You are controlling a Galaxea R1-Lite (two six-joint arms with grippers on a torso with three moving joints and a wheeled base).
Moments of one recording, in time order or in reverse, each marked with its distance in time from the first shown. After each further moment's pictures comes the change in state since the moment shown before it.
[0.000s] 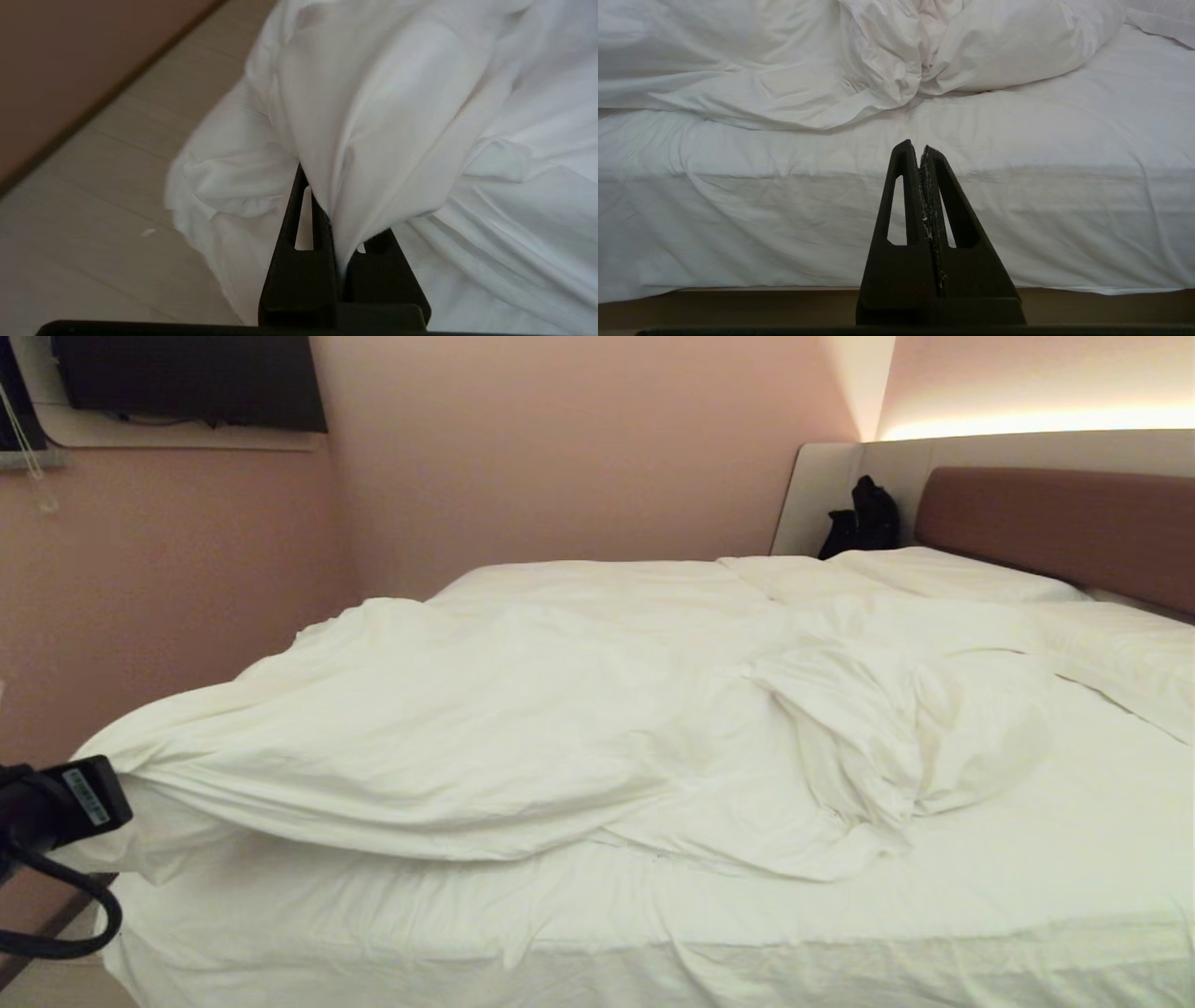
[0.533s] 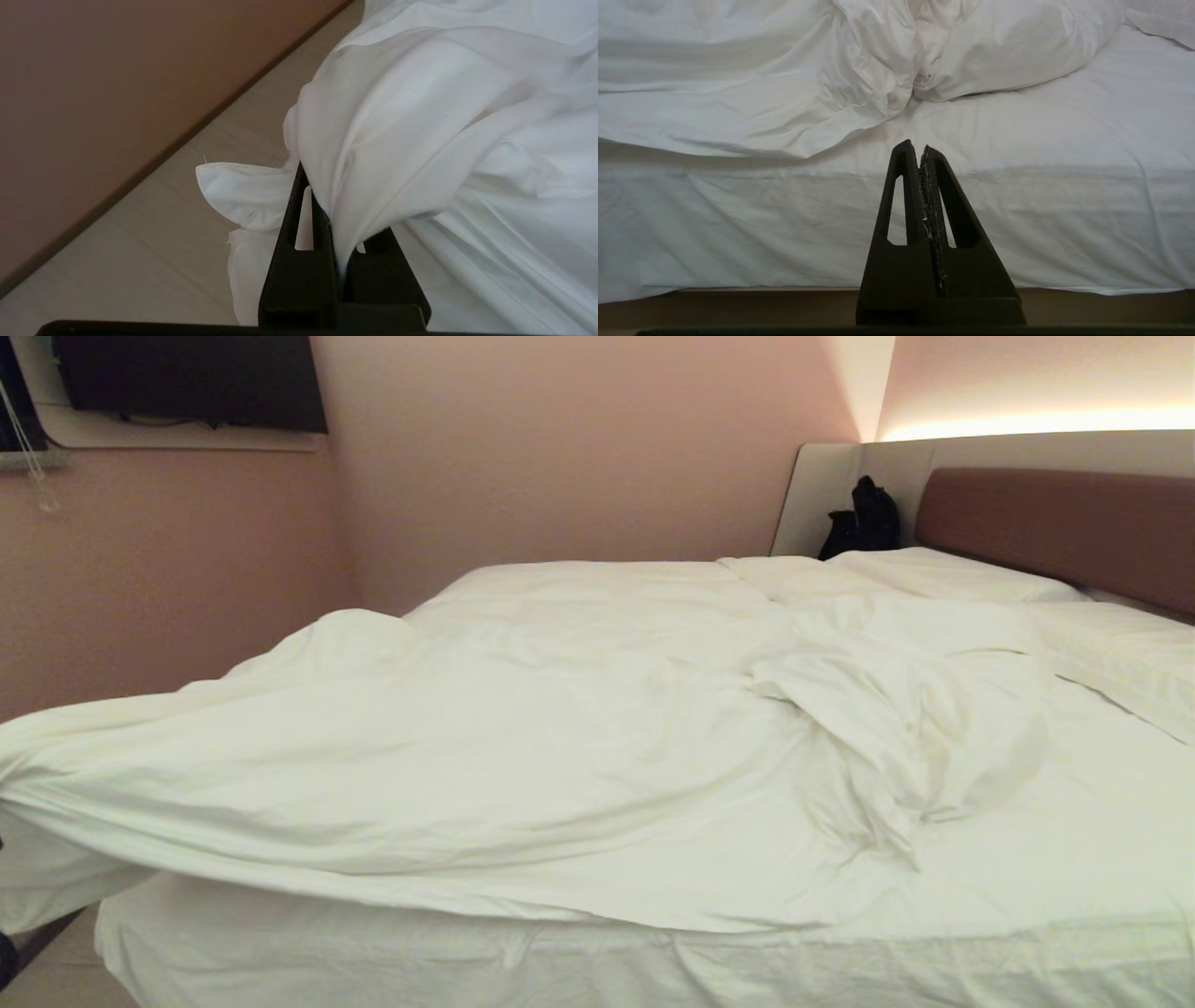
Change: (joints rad) left arm 0.199 -0.169 0.022 0.063 0.012 0.147; right arm 0.000 0.000 0.000 0.000 0.000 0.000
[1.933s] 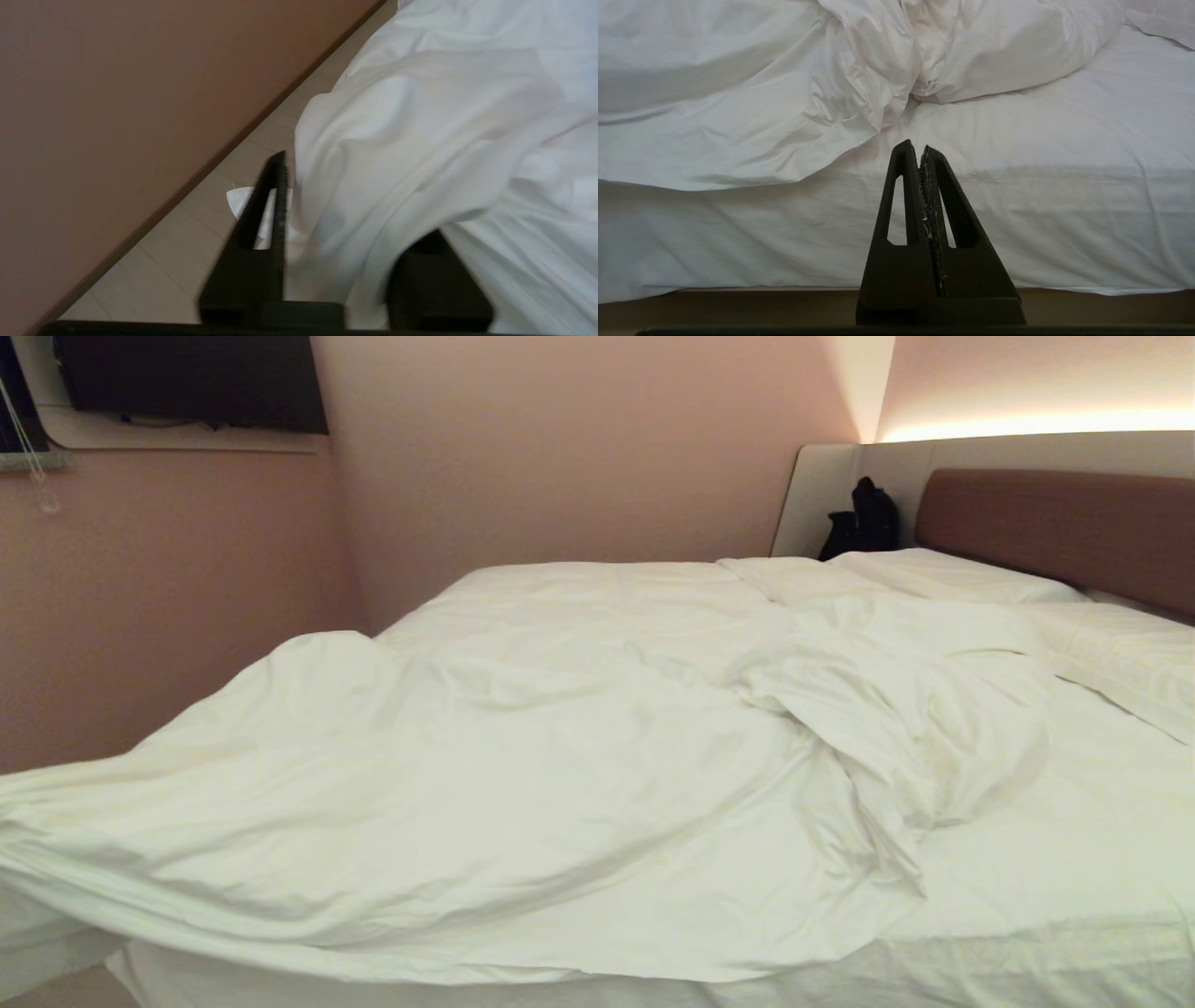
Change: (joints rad) left arm 0.026 -0.126 0.065 0.067 0.079 0.146; right arm 0.000 0.000 0.000 0.000 0.000 0.000
